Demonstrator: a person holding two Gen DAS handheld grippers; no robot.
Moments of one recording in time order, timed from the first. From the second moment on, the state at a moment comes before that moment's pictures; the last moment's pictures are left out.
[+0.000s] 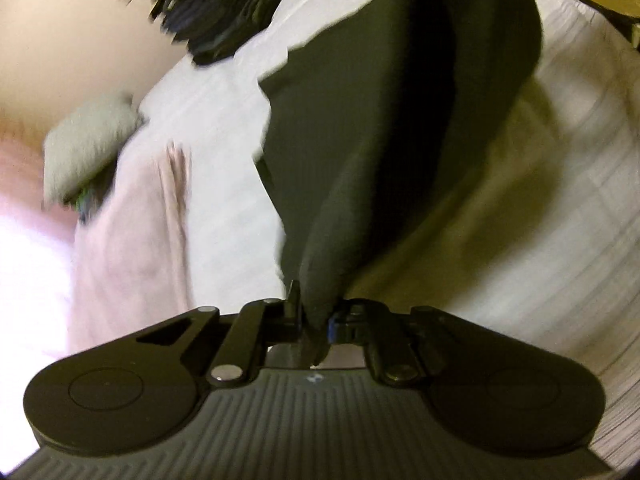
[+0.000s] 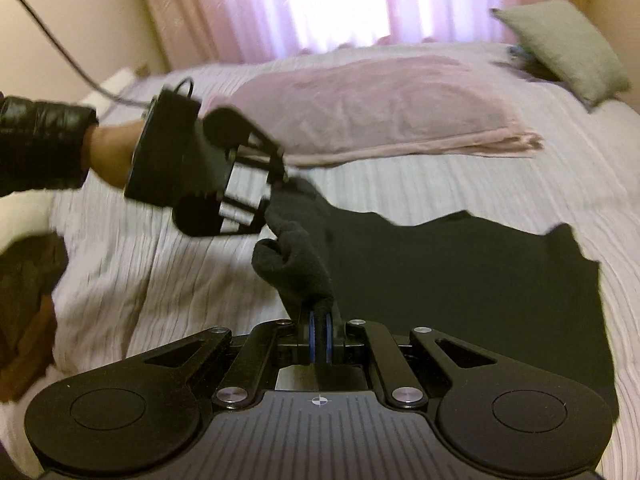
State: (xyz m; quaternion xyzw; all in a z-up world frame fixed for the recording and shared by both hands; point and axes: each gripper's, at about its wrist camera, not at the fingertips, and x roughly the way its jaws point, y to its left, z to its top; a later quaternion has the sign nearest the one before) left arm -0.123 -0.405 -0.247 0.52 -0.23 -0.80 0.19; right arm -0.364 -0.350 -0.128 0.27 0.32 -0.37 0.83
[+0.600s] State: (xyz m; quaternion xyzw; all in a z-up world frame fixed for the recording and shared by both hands) left arm -0.417 -0.518 -0.298 0.60 -0.29 -0.75 -0.04; right arm -0.625 -0.418 -0.252 0.53 0.13 -0.53 0.66
